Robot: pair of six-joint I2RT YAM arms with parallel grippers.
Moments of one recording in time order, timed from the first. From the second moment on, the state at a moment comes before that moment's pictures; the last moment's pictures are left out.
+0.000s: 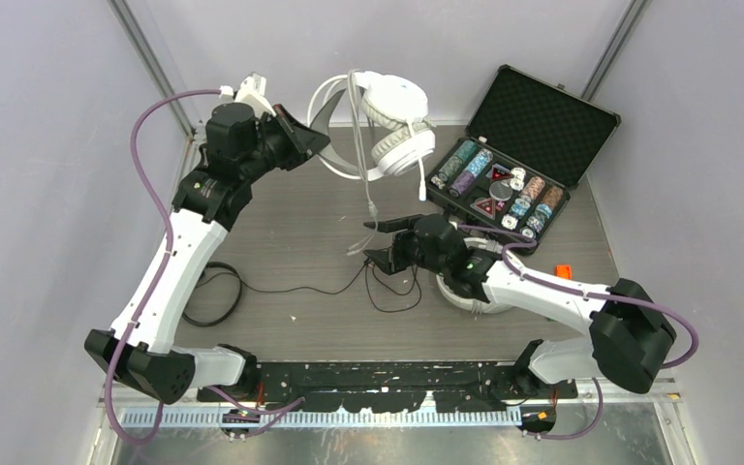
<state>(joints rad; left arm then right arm) -0.37 1.29 1.52 -0.47 0.16 -0.76 0.84 1.32 0.77 0.10 0.04 2.09</state>
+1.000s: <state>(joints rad) -0.36 1.28 1.45 -0.37 0.20 -0.70 0.84 1.34 0.73 0.22 0.00 2.09</state>
